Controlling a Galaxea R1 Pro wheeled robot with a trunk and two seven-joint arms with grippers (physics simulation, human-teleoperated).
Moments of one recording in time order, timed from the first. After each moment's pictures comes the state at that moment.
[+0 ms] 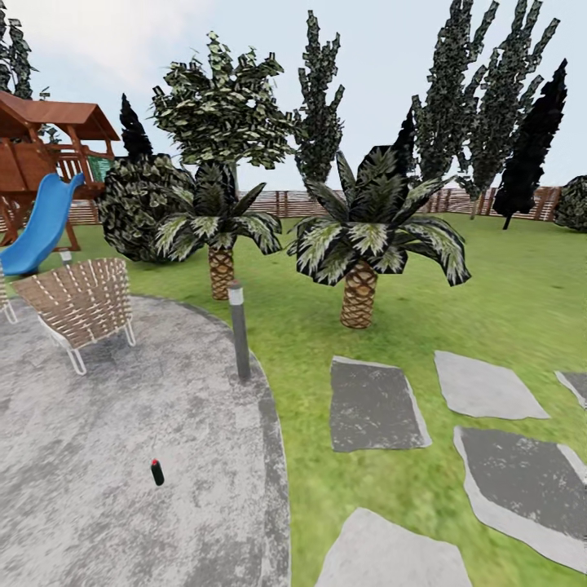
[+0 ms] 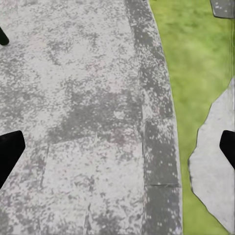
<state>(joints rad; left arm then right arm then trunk) -0.17 -0.03 0.00 -0.41 0.00 -0.28 0.00 0.00 0.00 -0.01 -0.37 0.00 -0.13 0.00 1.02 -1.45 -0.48</state>
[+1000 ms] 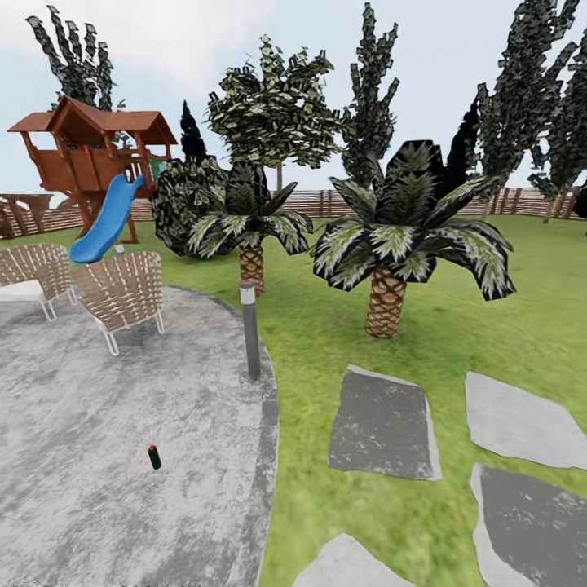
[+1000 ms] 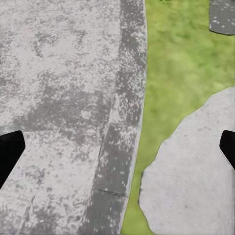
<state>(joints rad) -0.17 -0.02 0.00 -0.41 0.00 -0.28 0.00 0.00 0.00 -0.01 -0.37 0.00 -0.13 -0.01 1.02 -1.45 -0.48</state>
